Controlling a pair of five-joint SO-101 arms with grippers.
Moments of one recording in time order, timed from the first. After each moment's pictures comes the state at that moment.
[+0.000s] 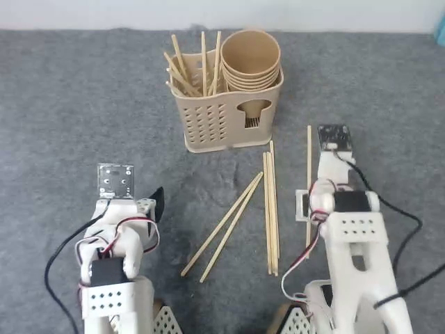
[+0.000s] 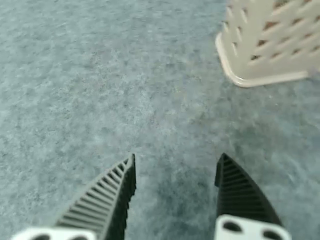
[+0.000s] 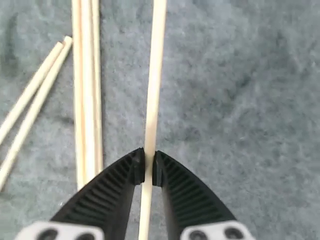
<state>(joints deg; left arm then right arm) -13.5 -89.1 95.0 50.0 -2.6 -5.7 -41.3 59.1 62.9 -2.5</state>
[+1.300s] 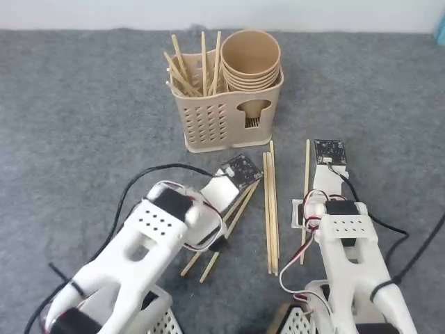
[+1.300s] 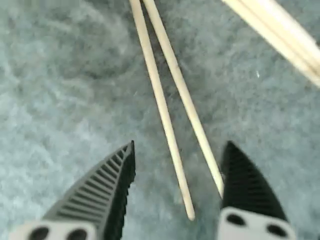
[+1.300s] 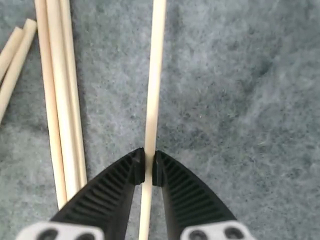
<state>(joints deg) 25.0 -32.0 56.7 69.1 -15.0 -6.1 -34.2 67.8 47.9 -4.6</state>
